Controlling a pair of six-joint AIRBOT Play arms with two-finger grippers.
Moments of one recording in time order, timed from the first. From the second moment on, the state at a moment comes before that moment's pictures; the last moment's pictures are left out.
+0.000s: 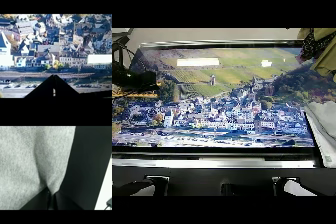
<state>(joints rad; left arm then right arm) -0.07 -1.30 1.71 1.34 -1.55 -1.74 -0.63 -1.33 1.29 0.95 -1.61 -0.97</state>
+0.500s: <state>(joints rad) -0.07 -1.30 1.71 1.34 -1.55 -1.74 -0.63 -1.33 1.27 0.90 -1.63 -0.99</state>
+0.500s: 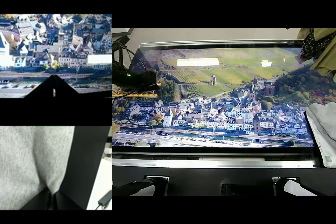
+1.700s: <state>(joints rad) -0.07 -1.33 1.66 1.35 -1.52 -1.66 -0.46 -1.30 1.32 1.54 -1.41 -1.39</state>
